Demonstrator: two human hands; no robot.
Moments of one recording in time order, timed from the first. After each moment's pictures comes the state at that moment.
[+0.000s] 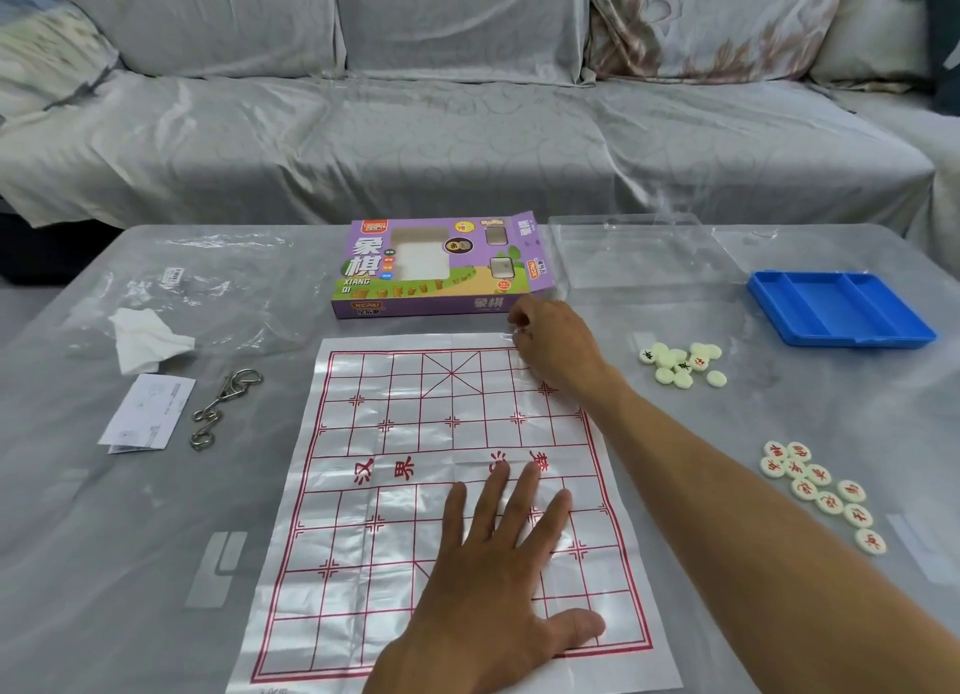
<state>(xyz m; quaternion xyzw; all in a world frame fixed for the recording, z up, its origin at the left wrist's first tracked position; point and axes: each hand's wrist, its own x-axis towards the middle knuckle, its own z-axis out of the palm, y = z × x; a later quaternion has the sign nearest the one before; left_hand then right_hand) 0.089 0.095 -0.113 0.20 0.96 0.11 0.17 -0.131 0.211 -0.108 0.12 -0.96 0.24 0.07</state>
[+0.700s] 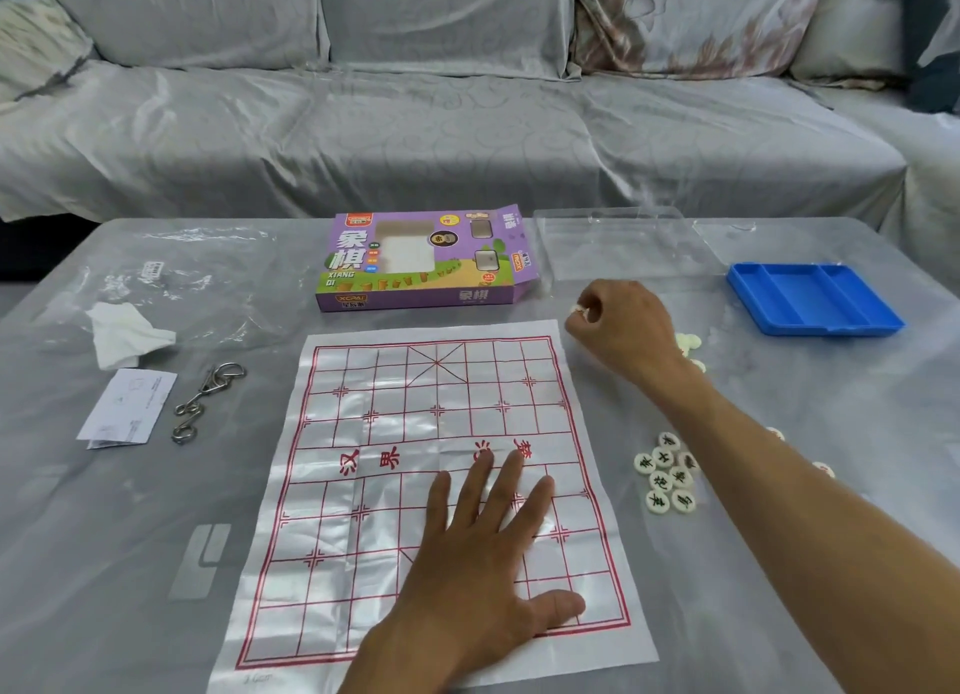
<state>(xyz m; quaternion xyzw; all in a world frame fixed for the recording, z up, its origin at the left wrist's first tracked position) 0.091 0.095 -0.111 0.20 0.96 0.09 0.17 -0.103 0.283 -0.073 0.04 -0.97 0.19 0.15</state>
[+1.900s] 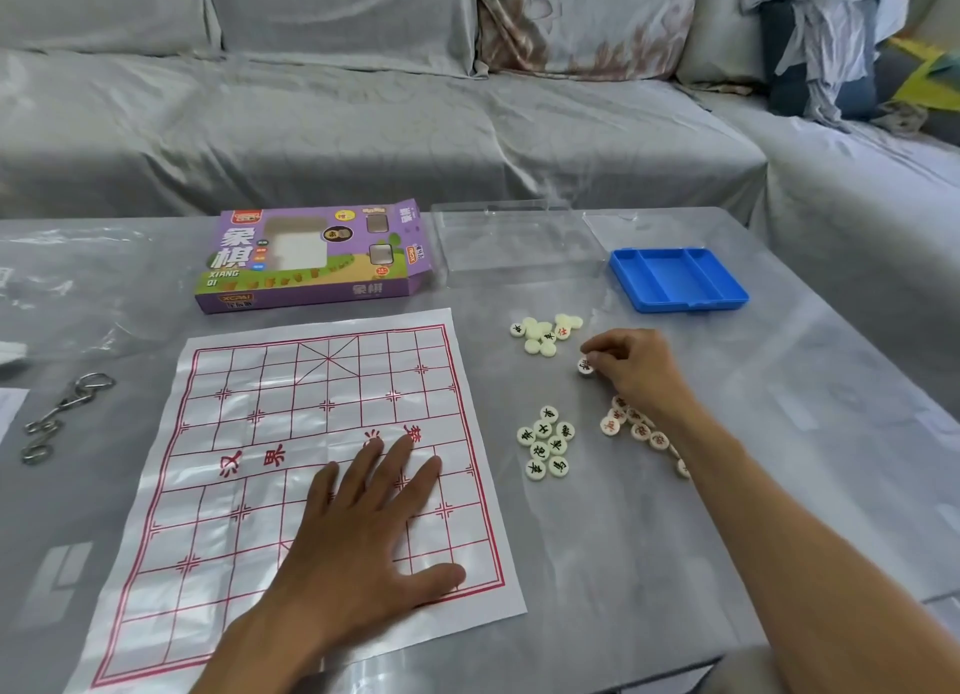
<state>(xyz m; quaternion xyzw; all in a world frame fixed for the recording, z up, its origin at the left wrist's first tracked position) 0.092 0.092 -0.127 0.19 0.97 0.13 0.04 -0.030 0.416 -0.089 -0.09 -0.90 0.42 0.05</state>
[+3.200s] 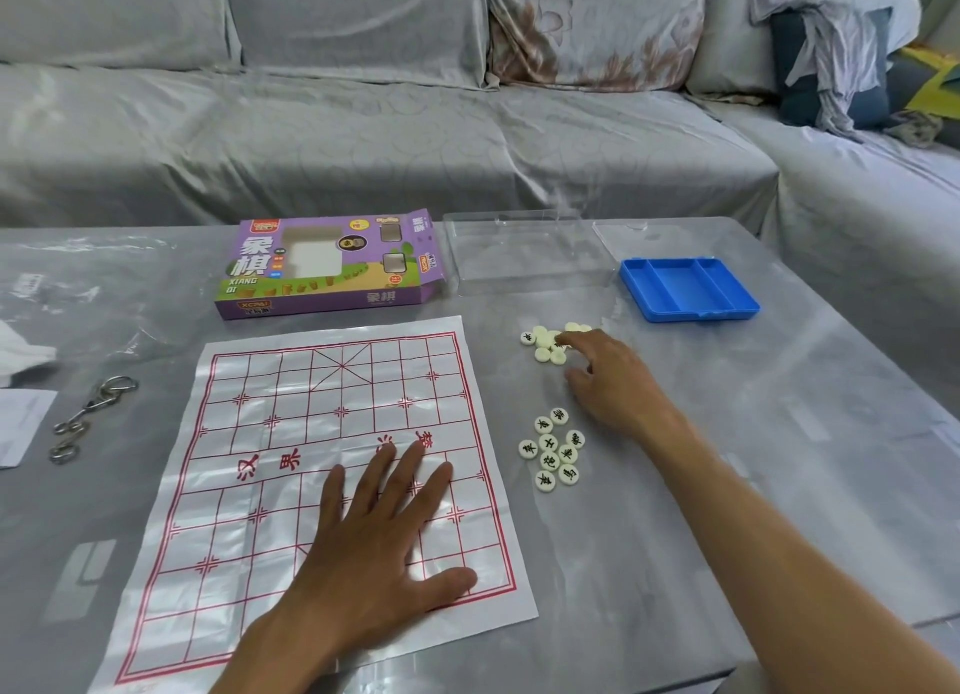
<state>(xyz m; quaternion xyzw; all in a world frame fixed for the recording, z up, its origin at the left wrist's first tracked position) 0.095 0.094 -0.119 0.19 0.97 0.10 0.10 -0.028 0.379 -0.084 0.03 -0.98 0.20 0.02</state>
